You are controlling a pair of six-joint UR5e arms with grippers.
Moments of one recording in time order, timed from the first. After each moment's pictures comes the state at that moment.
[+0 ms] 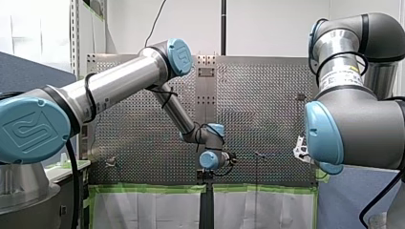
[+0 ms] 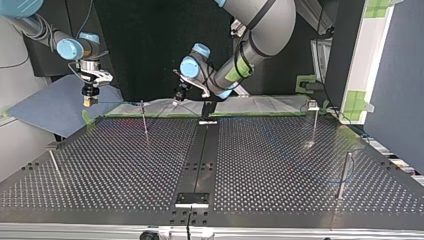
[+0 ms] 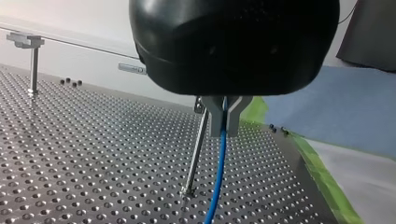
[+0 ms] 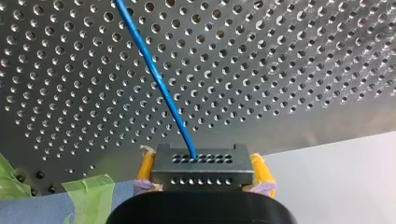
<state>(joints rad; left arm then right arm) -0.68 -2.62 -1.31 -2.51 -1.70 -1.72 1.50 -0.70 1.77 -1.08 1.29 1.80</state>
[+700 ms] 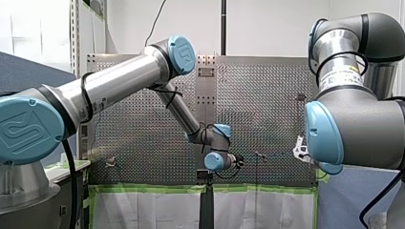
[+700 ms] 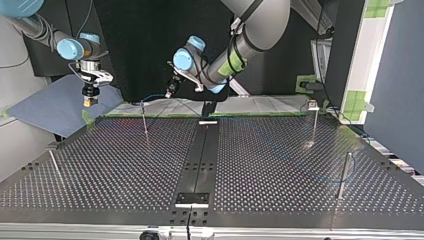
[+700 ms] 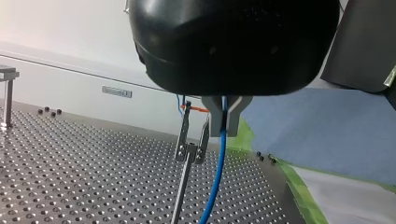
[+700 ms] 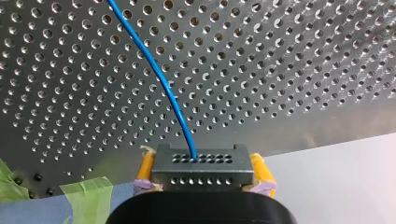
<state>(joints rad) -0.74 -2.62 -1.31 -2.52 -1.70 -1.70 1.50 -0.70 1.77 -1.09 1.29 1.80</state>
